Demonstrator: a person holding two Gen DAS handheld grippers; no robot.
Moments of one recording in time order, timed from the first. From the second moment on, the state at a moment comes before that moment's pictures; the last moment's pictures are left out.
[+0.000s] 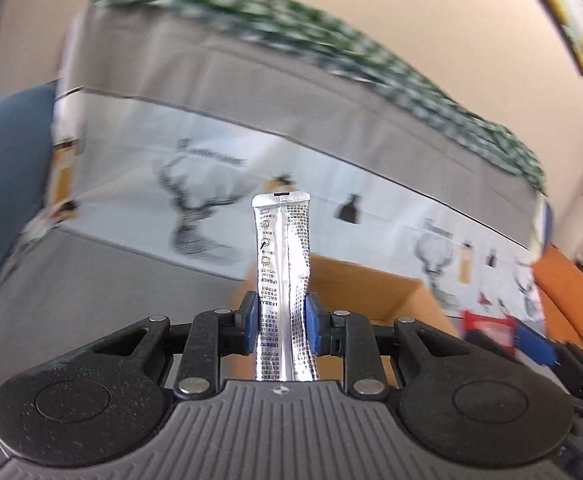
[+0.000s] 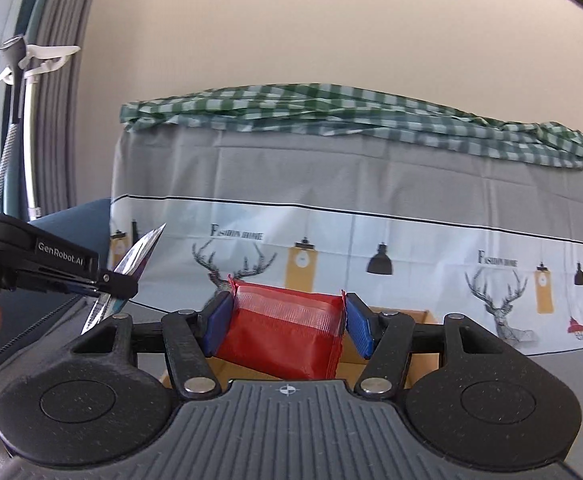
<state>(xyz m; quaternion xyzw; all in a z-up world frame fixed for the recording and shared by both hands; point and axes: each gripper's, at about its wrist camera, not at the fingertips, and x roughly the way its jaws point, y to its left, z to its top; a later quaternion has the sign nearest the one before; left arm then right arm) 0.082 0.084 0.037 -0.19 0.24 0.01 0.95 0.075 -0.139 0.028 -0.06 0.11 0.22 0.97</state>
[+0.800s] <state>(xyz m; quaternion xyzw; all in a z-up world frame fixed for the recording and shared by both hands) 0.090 0.014 0.039 -0.14 0.21 -0.06 0.97 0.086 -0.167 0.018 -0.06 0.12 0.16 0.98</state>
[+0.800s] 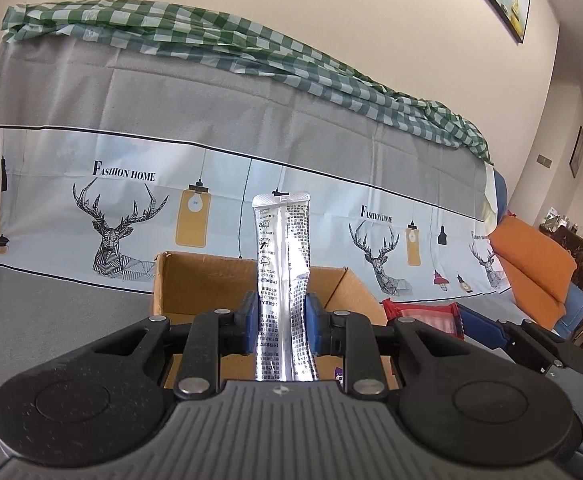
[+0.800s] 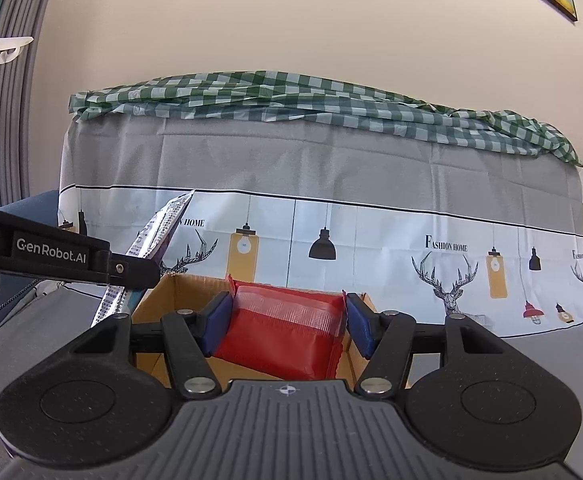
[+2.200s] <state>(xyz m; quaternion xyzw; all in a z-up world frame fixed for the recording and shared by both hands) 0.002 -0.013 -0.002 -0.08 0.30 -0.01 0.95 0.048 -0.218 -0.010 -0.02 0.25 0.11 0.96</state>
